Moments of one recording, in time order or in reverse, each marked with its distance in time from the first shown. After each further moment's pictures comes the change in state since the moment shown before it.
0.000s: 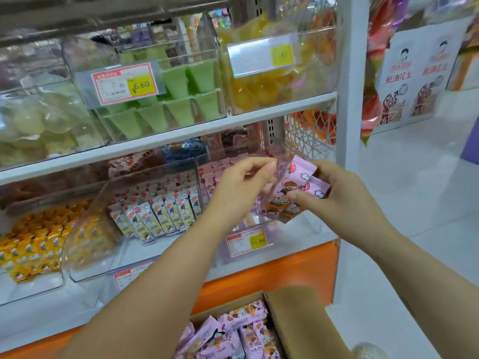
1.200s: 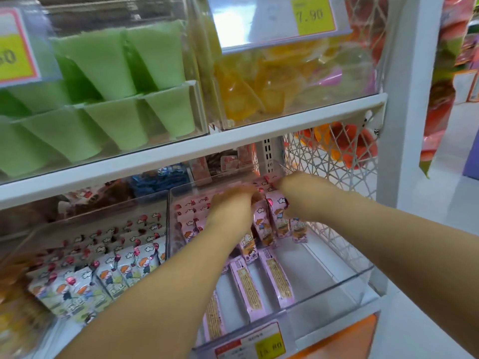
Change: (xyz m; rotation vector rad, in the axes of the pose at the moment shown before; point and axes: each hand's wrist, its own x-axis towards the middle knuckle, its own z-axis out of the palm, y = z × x) left_hand 0.164 -0.119 0.005 0.969 -0.093 0.055; right_hand 0.182 0.099 0.051 -1.132 -0.443 0.009
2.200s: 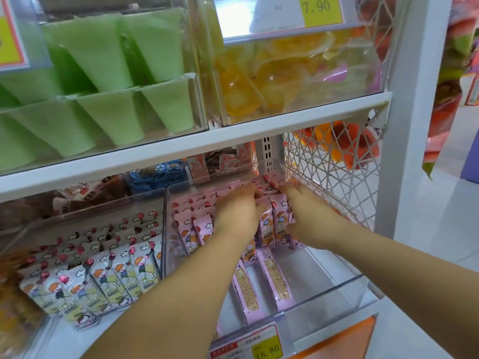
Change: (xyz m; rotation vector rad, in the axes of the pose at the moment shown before) left_hand 0.001 0.009 0.015 -0.108 0.085 -0.050; right_hand -0.025 -0.004 0.030 0.549 0.032 0.144
